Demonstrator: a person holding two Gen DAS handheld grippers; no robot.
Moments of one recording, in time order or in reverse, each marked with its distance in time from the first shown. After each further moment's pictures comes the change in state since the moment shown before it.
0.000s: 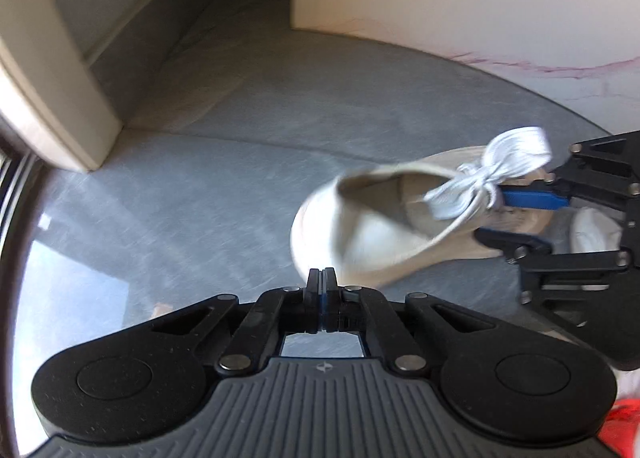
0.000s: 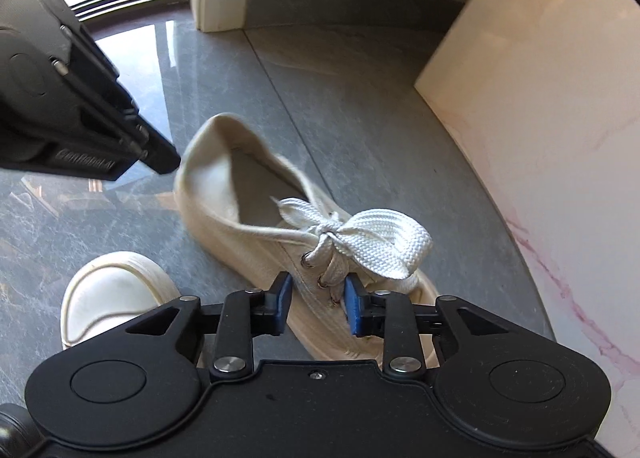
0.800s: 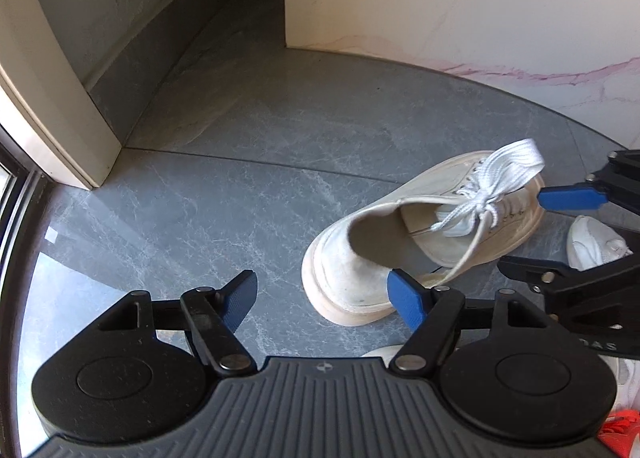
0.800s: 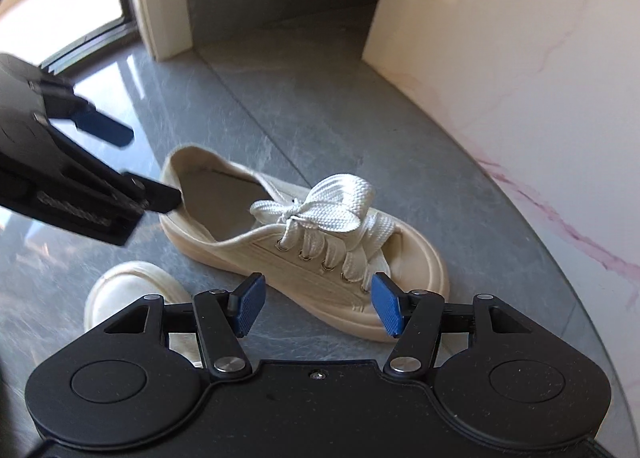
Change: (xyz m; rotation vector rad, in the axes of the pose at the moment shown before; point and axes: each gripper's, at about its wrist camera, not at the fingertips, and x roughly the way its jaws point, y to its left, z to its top) left arm -0.014 -0.027 0.008 0.043 -0.070 0.019; right arm 0.015 -0.050 -0.018 0.187 0.057 0.001
